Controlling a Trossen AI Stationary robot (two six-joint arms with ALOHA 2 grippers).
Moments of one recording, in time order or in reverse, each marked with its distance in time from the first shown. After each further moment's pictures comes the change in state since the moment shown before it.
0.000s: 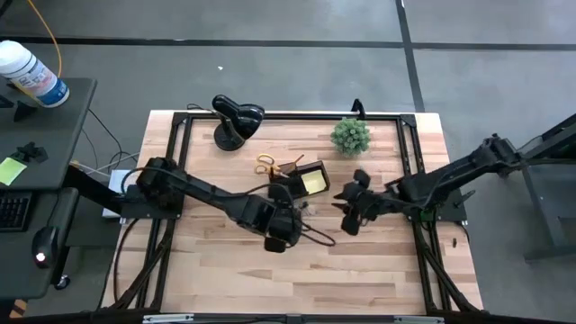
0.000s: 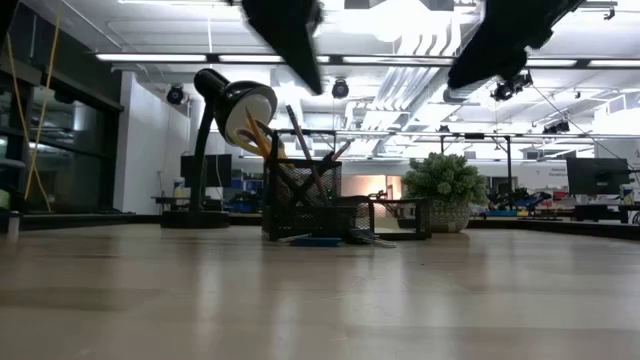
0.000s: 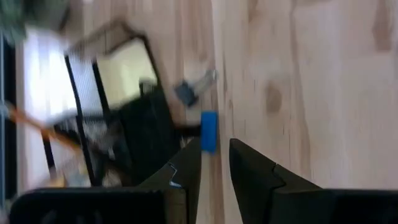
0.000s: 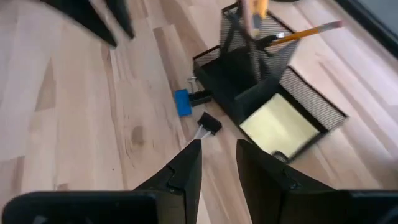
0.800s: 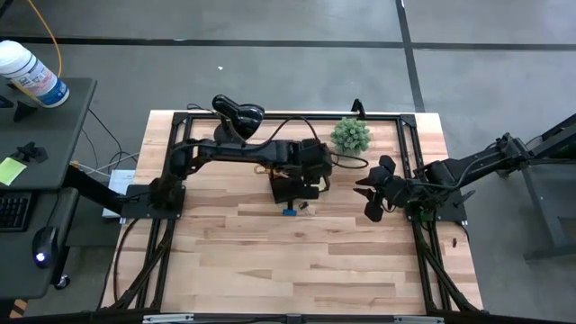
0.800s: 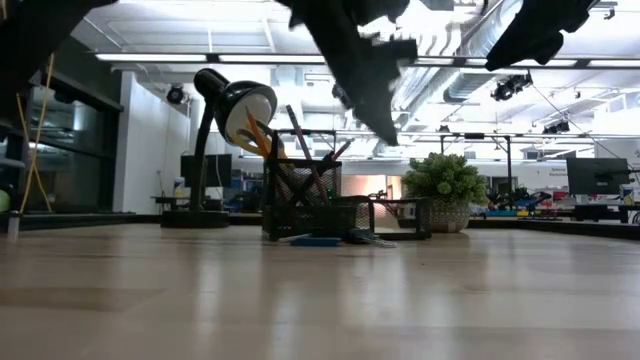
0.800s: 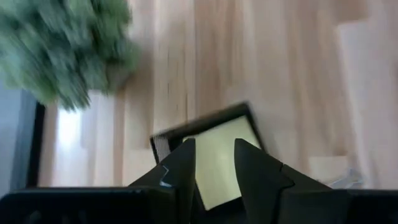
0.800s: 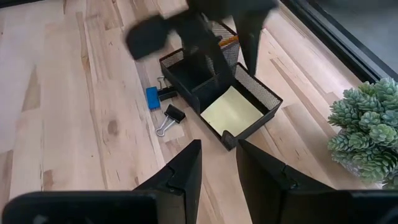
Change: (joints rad) left arm 0.428 0.188 0.177 0.270 0.265 0.377; right arm 0.000 -0.266 0.000 -0.274 0.059 0.036
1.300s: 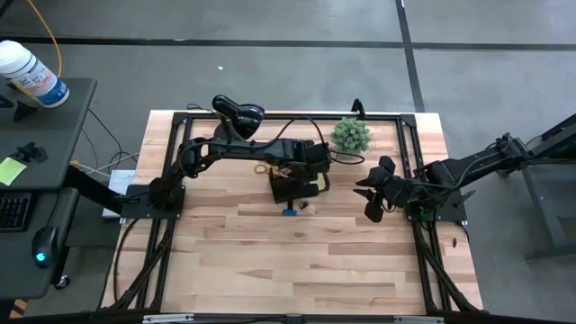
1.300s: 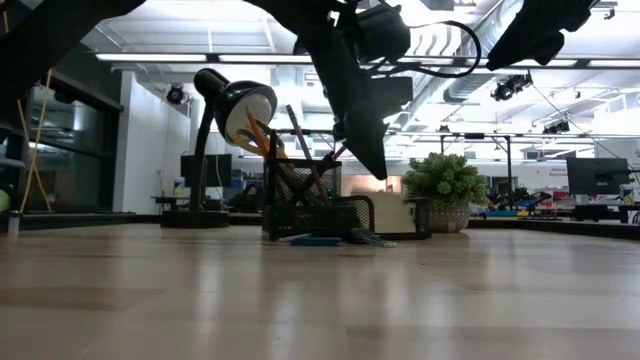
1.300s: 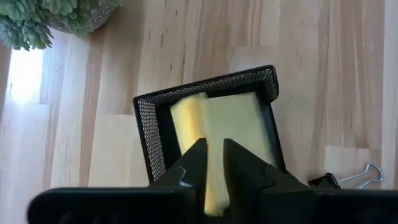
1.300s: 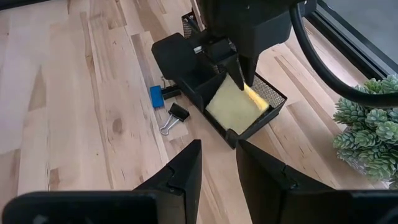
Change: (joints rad) left arm 0.044 0.071 0.000 -0.047 0.049 -0.124; right arm 0.000 0.000 0.001 0.000 -0.017 0.011
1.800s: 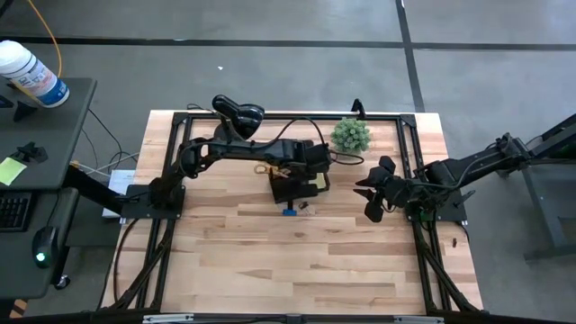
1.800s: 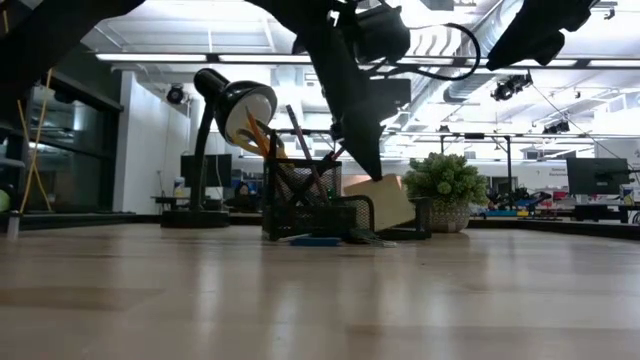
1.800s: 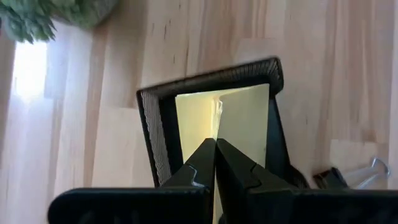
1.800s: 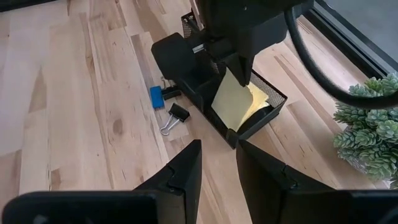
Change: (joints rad) left arm 0.000 0.000 0.000 -0.022 -0.023 -0.001; right arm 0.000 0.000 0.000 0.000 0.000 0.008
